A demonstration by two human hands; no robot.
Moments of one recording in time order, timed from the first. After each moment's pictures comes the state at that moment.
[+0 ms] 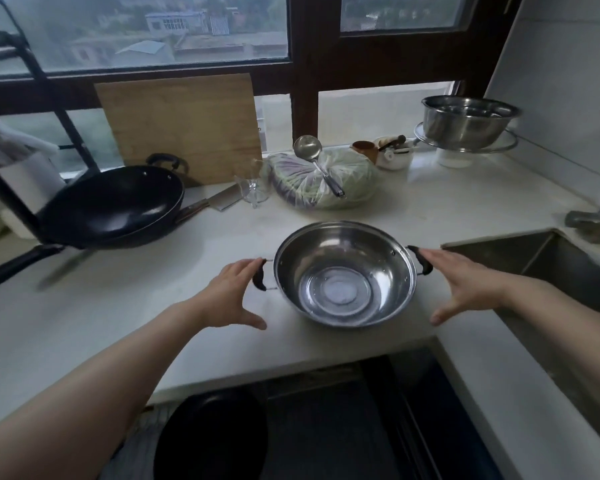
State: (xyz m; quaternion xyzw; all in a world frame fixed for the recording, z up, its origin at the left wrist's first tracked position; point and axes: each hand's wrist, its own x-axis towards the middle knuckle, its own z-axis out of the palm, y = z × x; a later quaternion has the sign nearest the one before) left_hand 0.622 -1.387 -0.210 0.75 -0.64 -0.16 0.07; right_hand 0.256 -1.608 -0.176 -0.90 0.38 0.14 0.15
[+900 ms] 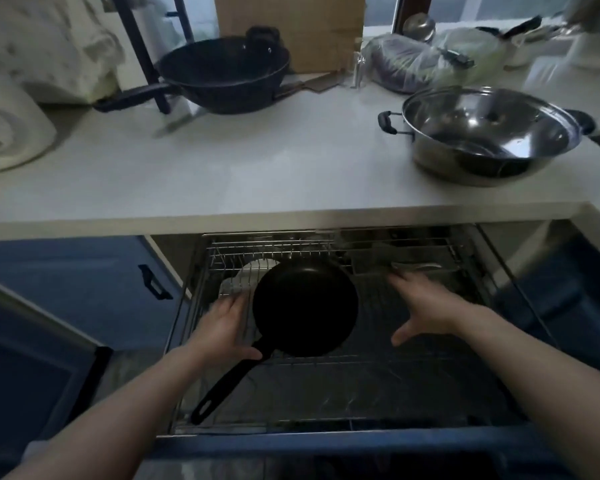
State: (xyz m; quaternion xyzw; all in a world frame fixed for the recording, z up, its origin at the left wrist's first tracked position) left_hand 0.641 -1.062 -0.439 0.86 -0.47 -0.20 0.01; right_hand 0.379 -1.327 -0.398 -0.93 0.28 0.19 0.16
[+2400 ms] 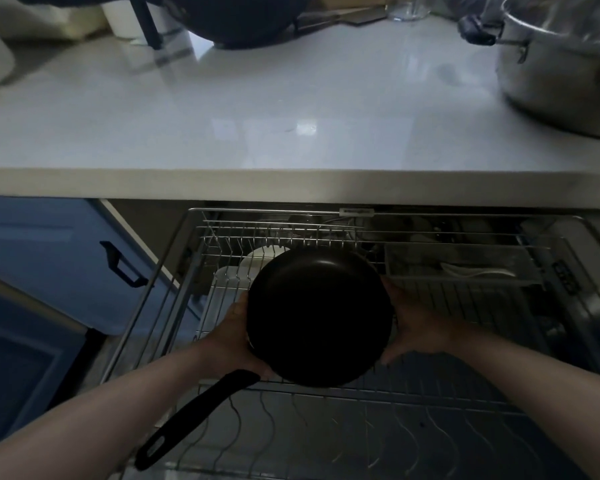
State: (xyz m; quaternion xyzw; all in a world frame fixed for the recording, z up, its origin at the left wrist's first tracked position) left_hand 0.668 -1.106 -0.547 0.81 -0.37 -0.38 0.26; right_hand 0.457 -1.370 -0.566 -0.87 0.17 0.11 0.45
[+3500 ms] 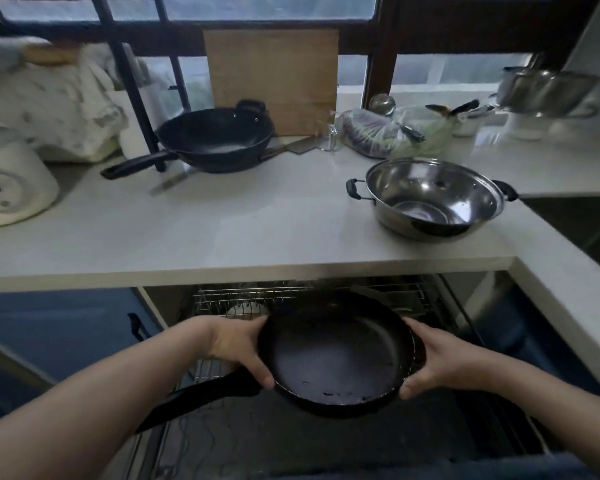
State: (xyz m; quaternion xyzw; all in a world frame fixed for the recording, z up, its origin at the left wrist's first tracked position) left_hand 0.617 -1.124 -0.307 0.71 -0.43 -0.55 0.07; right_hand 0.312 -1.307 -0.311 -0.82 0.30 0.08 0.49
